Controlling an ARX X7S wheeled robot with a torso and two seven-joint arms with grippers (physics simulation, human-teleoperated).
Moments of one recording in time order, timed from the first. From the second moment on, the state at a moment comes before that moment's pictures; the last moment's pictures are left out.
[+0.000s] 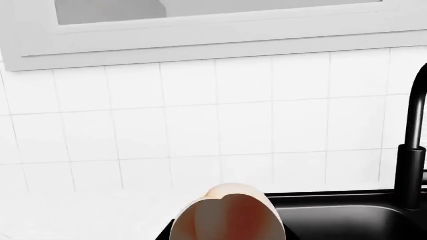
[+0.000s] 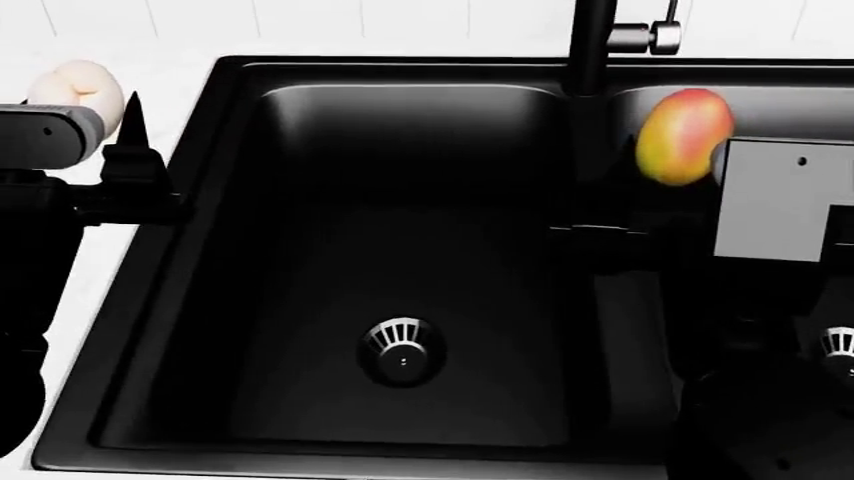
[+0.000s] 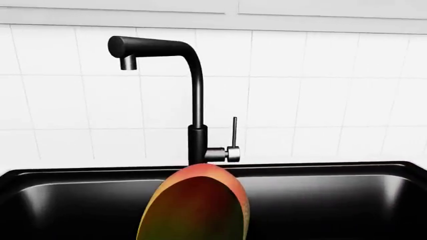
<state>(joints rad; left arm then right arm) -0.82 -0.44 0.43 0.19 -0.63 -0.55 -0.55 0.86 0.77 -0.63 -0.22 1.03 0.36 0.71</state>
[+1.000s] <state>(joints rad) -0.83 -0.43 0.45 0.19 -0.65 -0.56 -0.54 0.87 0.76 -0.63 -0.22 1.03 0.38 0.73</state>
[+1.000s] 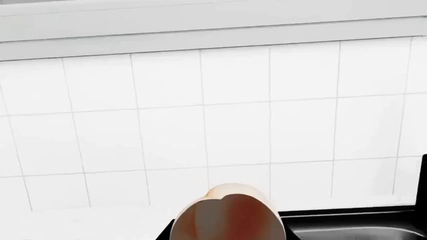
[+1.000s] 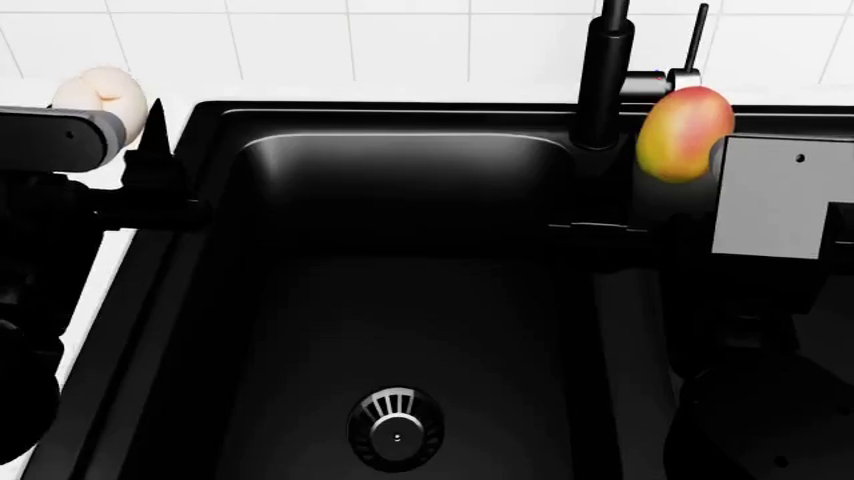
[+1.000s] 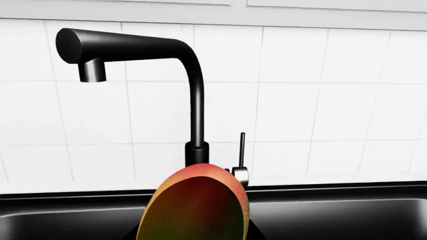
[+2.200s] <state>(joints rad) -1.22 -0.01 1.46 -1.03 -1.26 -0.09 -0.08 0.85 0.75 -0.63 -0.20 1.03 0.38 0.72</state>
